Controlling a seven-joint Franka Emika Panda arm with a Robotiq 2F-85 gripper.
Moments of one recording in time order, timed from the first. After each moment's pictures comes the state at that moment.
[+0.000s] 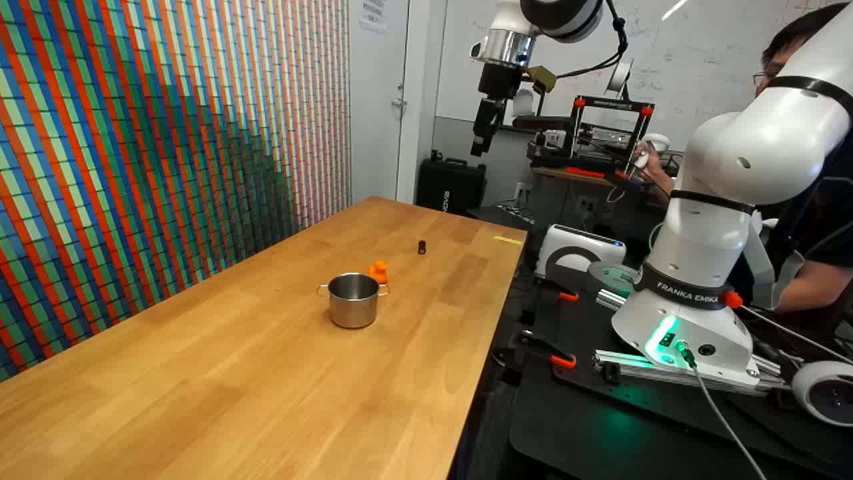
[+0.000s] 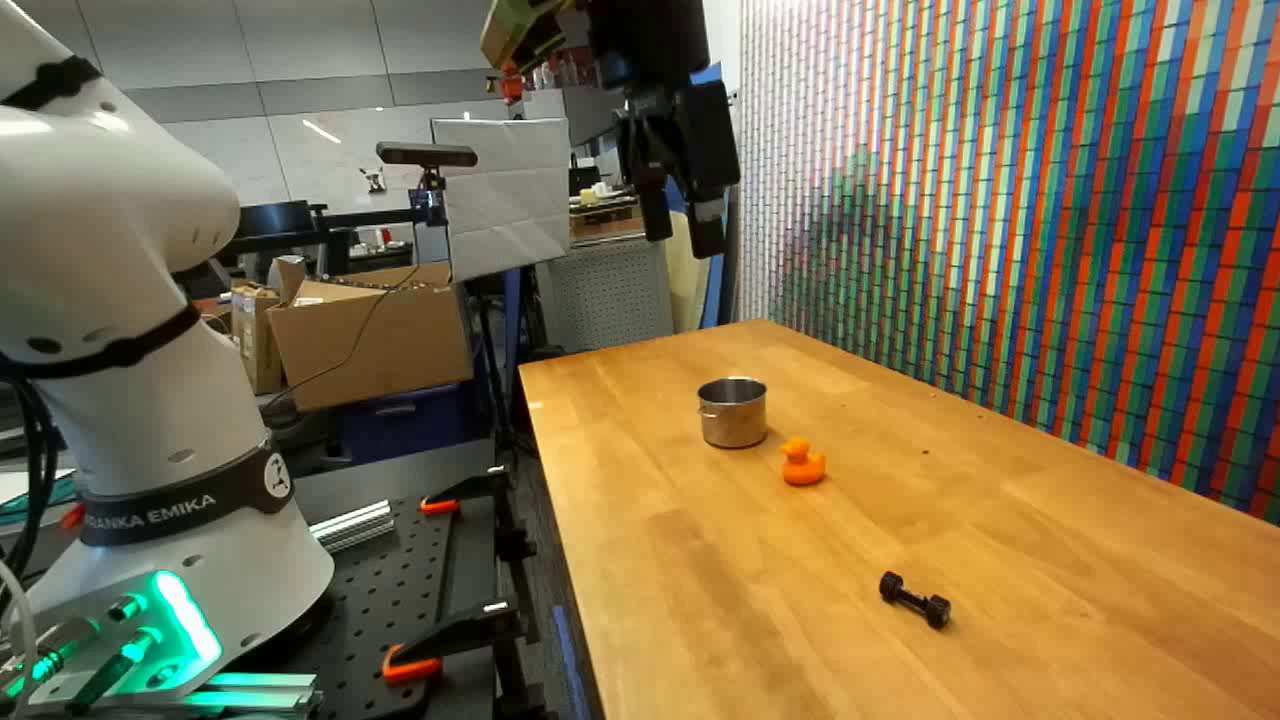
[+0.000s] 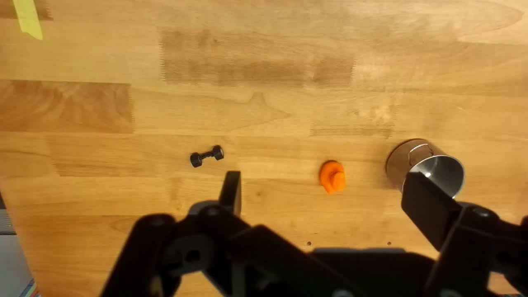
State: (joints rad) arm 0.00 -0.49 -0.19 -2.61 -0.02 2.22 -0.28
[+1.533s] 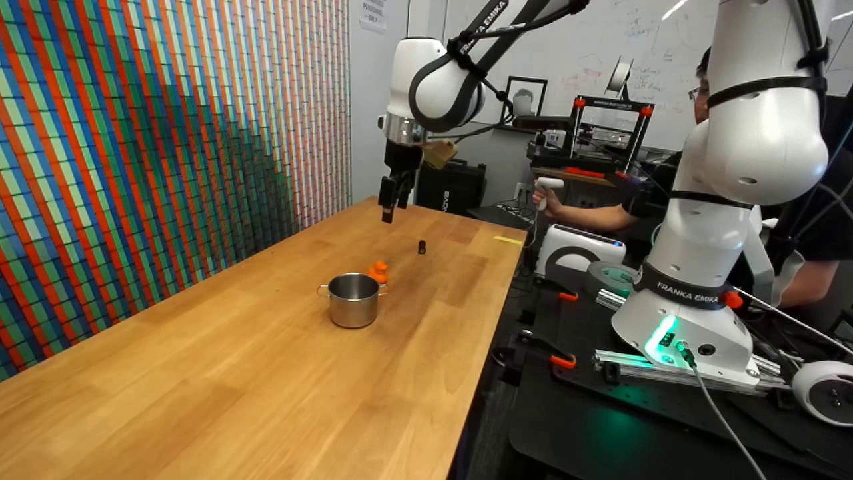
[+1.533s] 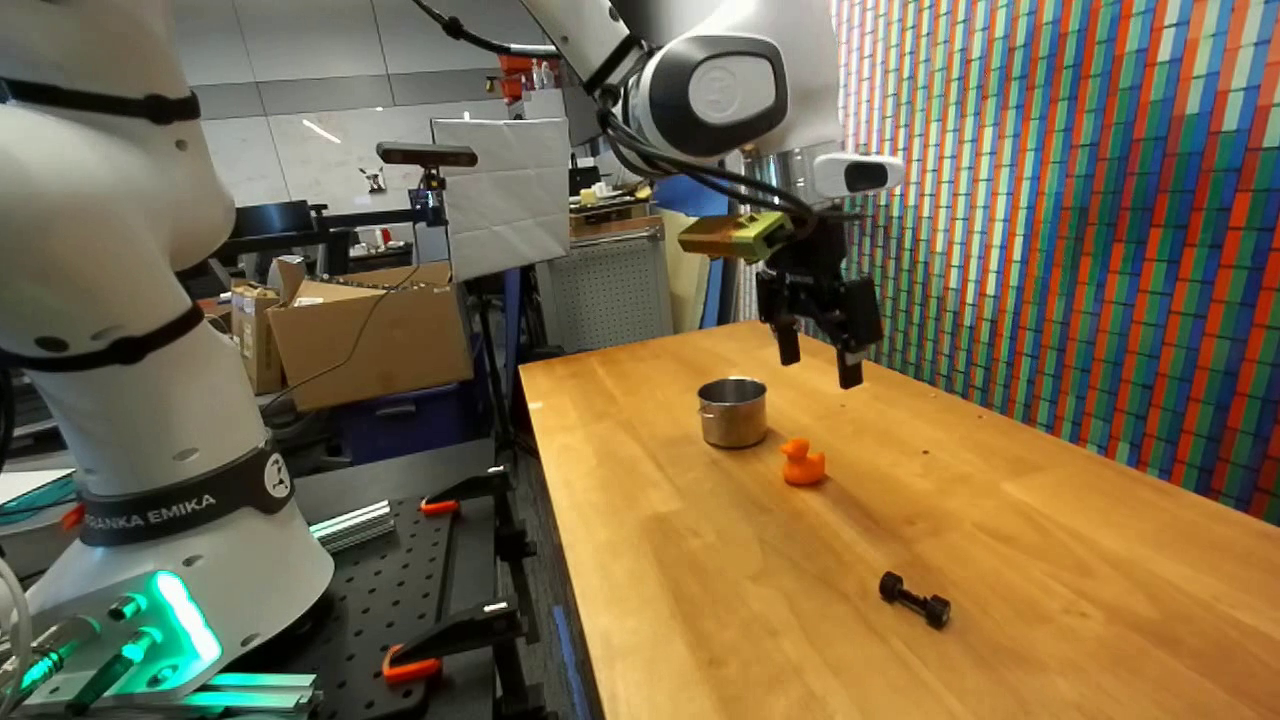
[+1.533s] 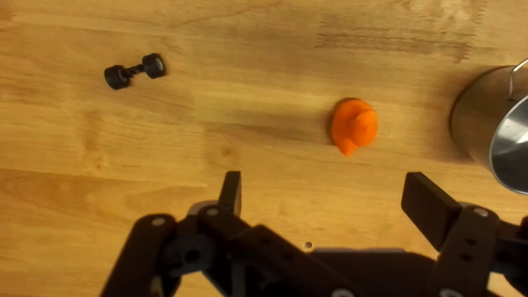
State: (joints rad) arm 0.05 0.22 -0.02 -2.29 -0.07 2.61 -0.08
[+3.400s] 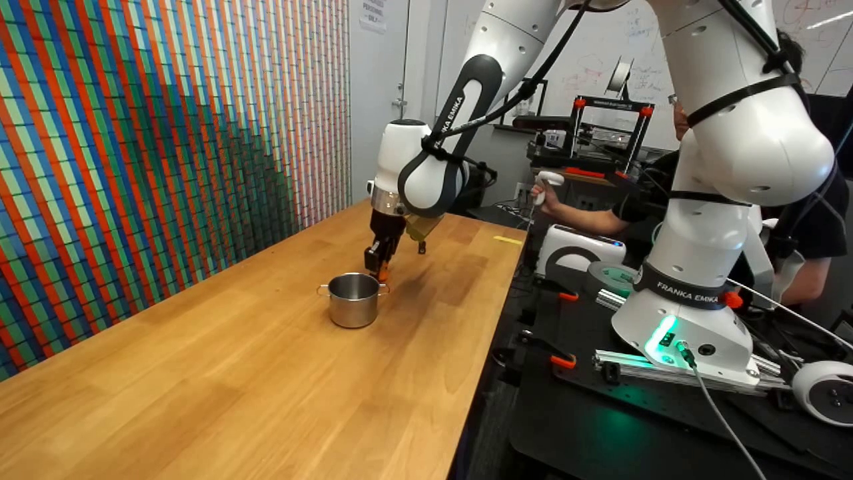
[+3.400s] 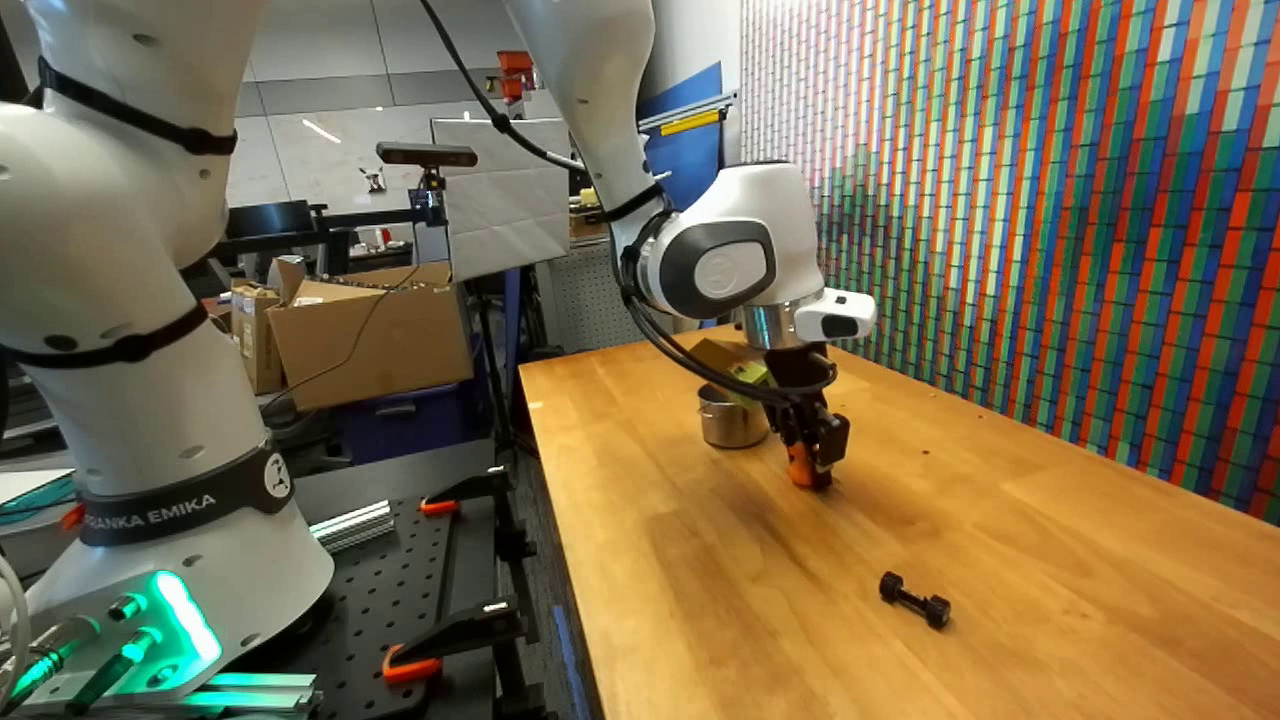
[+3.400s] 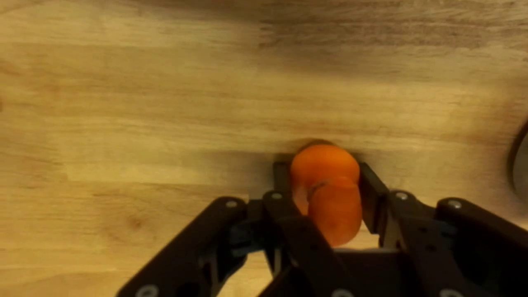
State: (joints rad) arm 0.11 0.55 -0.01 -2.25 -0.05 2.95 0.03
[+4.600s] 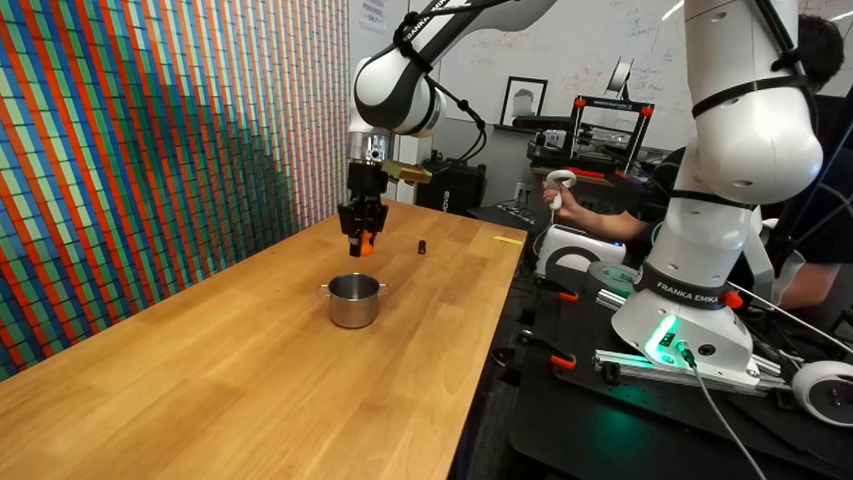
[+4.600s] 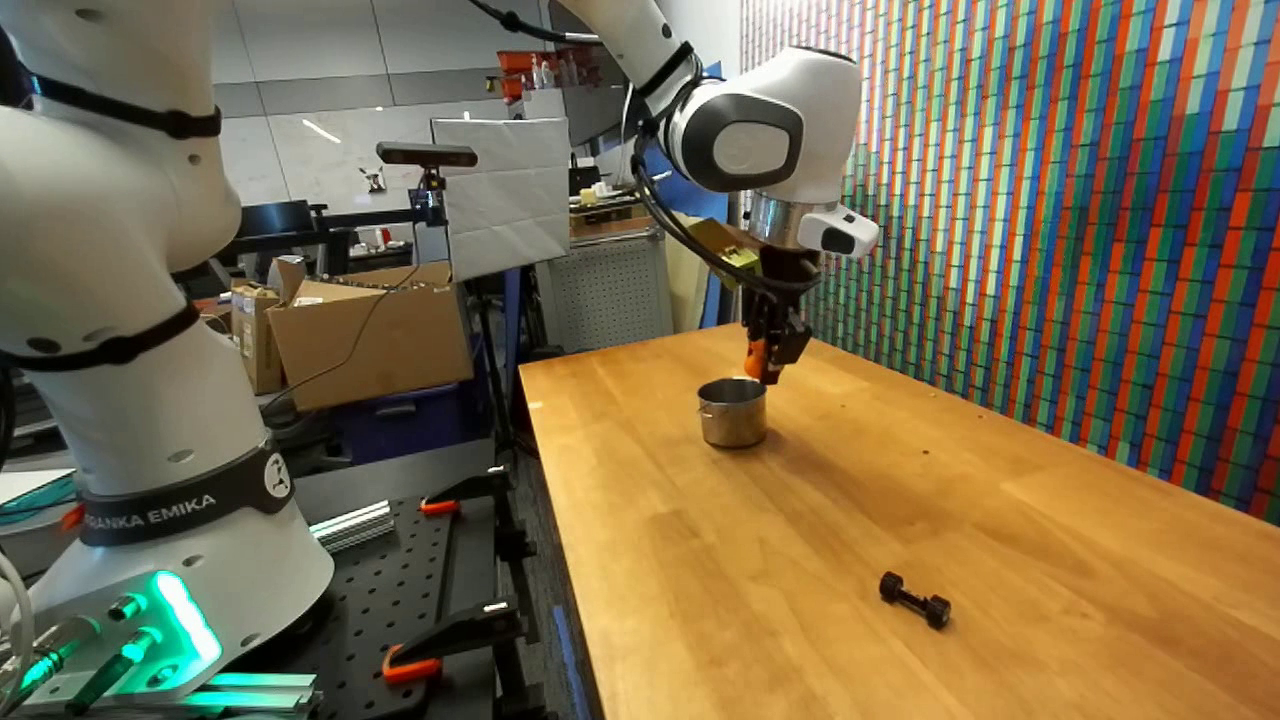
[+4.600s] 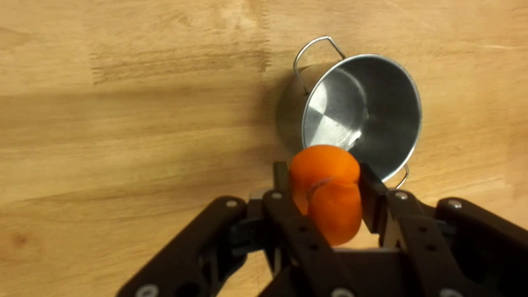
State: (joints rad) arm -0.01 0.40 0.18 -2.09 0.29 2.40 -0.07
